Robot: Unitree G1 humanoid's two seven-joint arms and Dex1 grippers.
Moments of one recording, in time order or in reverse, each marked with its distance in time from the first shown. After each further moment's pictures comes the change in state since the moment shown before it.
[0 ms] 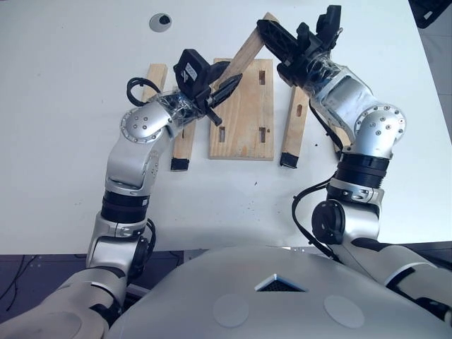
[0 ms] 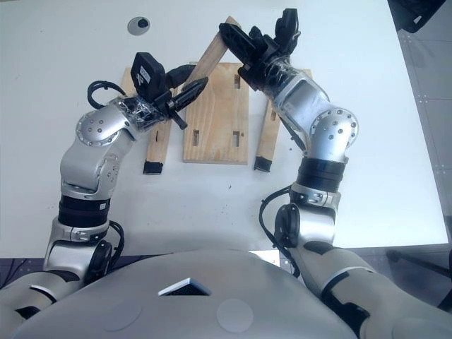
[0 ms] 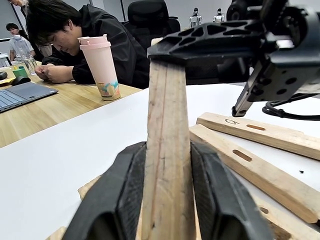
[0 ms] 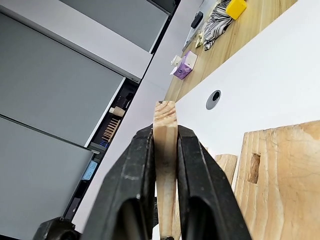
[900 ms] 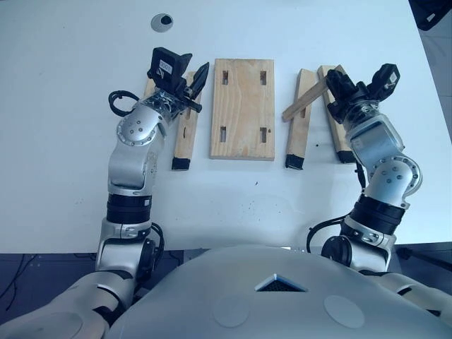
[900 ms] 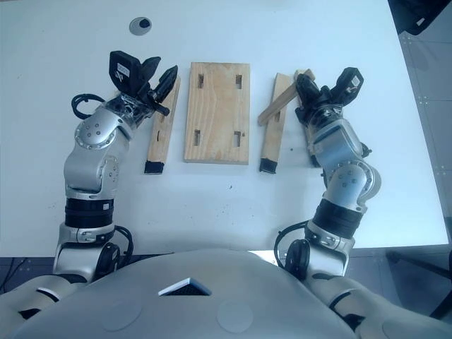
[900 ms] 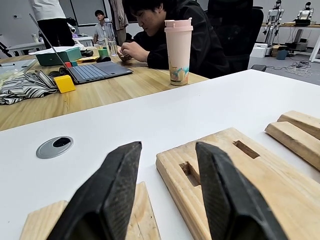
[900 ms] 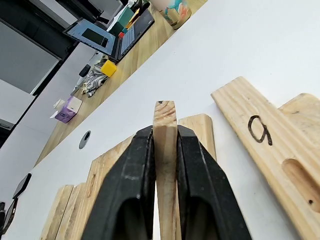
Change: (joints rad) left arm 0.029 -0.068 0.099 0.076 0.073 -0.023 0.213; right arm 0.317 -0.065 -0.067 -0.279 -0.230 -0.142 -0.217
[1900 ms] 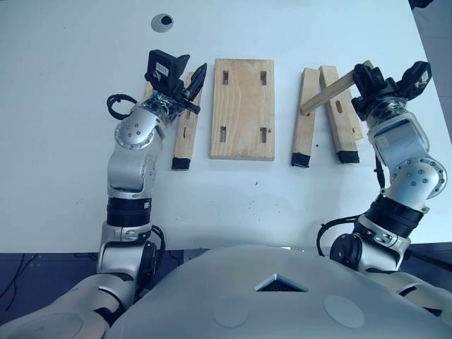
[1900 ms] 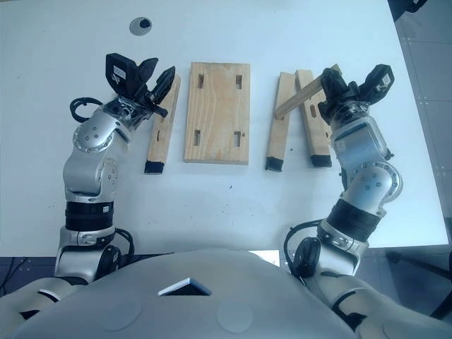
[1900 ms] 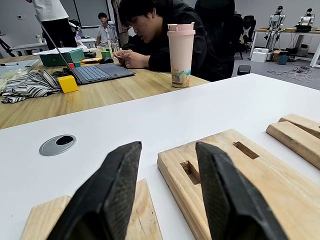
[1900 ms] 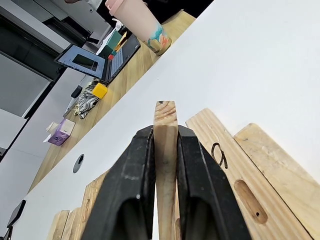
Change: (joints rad) left arm 0.029 -0.011 0.015 -0.011 -0.004 -0.015 -0.007; right arm -0.008 -0.087 -0.088 -0.016 0.111 0.016 -0.080
